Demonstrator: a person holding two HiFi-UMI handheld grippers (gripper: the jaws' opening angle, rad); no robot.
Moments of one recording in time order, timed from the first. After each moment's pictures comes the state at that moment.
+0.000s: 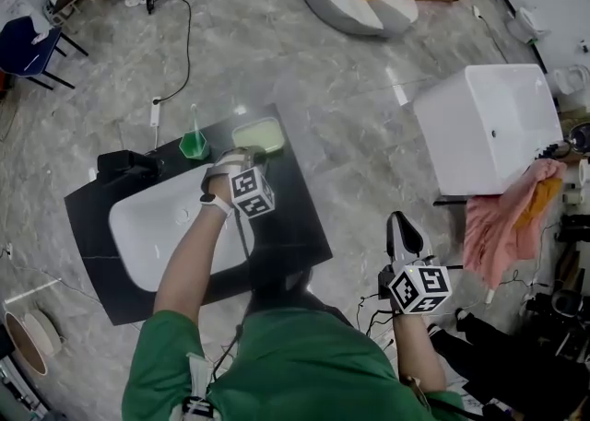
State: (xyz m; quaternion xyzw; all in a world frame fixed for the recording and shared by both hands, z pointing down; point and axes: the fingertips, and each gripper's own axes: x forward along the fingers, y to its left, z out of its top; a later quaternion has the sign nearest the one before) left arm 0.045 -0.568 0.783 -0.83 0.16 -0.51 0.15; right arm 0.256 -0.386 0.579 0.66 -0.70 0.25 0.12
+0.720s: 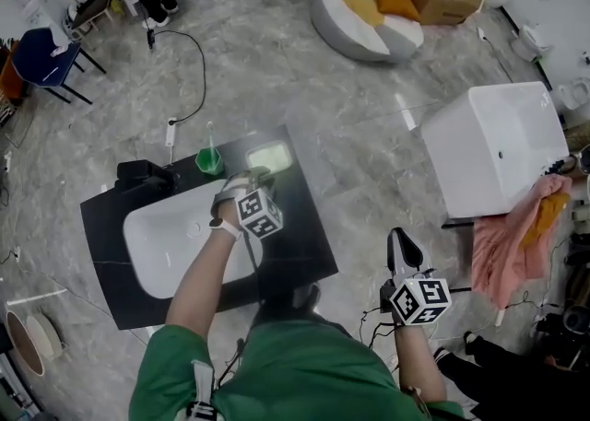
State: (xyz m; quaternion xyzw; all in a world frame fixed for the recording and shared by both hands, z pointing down) left arm 0.032 -0.546 0.744 -0.83 0.22 -0.50 0.12; right arm 0.250 -0.366 0.565 0.65 -0.72 0.24 0.10
